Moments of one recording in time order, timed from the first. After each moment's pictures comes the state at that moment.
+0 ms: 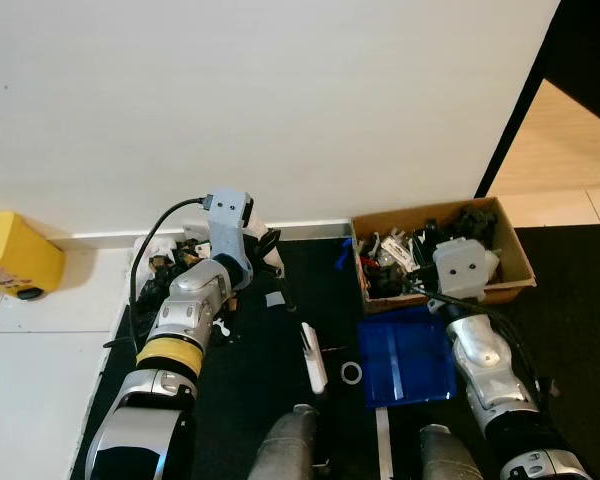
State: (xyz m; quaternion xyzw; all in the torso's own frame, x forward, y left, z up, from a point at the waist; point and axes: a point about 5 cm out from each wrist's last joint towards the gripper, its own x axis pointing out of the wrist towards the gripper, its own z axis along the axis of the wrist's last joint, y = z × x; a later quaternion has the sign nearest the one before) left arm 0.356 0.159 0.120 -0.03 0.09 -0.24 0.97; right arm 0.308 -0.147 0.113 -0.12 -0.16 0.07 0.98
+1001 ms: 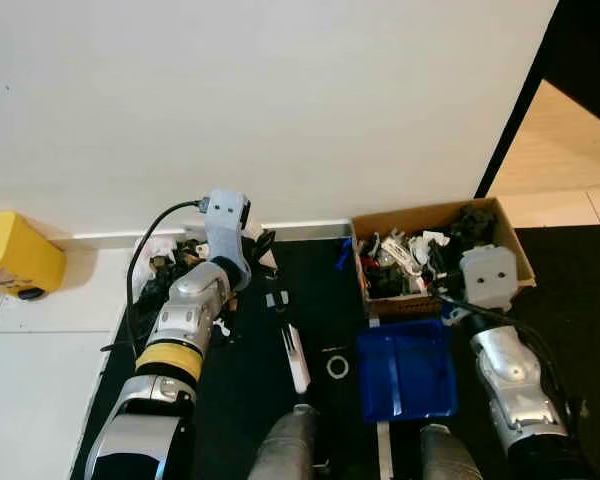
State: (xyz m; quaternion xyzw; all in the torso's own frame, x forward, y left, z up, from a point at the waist) left arm 0.354 0.162 0.117 -0.02 0.09 -0.22 0.97; right arm 0.293 -0.172 0.098 -0.13 -0.11 0.05 0.98
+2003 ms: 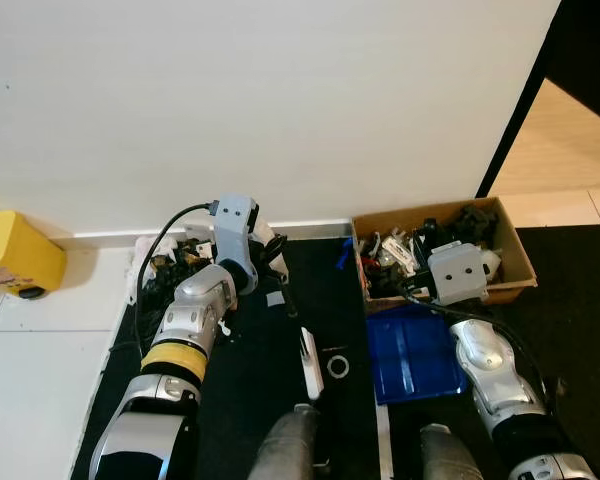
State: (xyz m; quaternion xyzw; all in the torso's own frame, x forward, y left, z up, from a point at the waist) left arm 0.352 0.152 0.113 -0.04 0.10 -0.26 0.96; right arm 0.307 -0.154 0.106 -0.18 -0.16 0.05 0.97
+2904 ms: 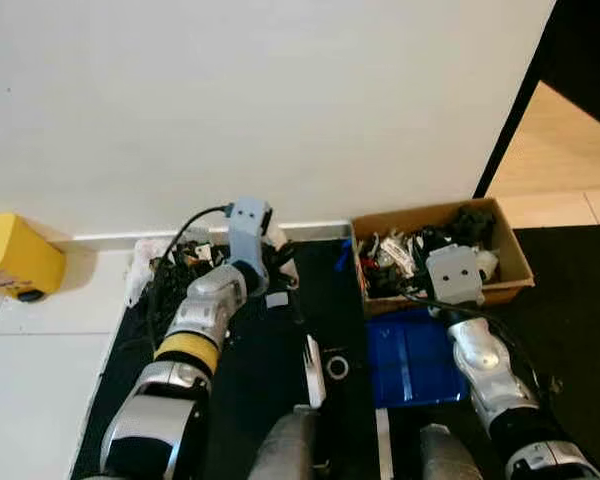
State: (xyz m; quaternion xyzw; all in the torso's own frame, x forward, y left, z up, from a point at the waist) left arm 0.358 0.123 0.103 -0.05 0.12 -0.30 0.94; right arm 0.310 -0.149 0.091 -0.17 -0.13 0.08 0.97
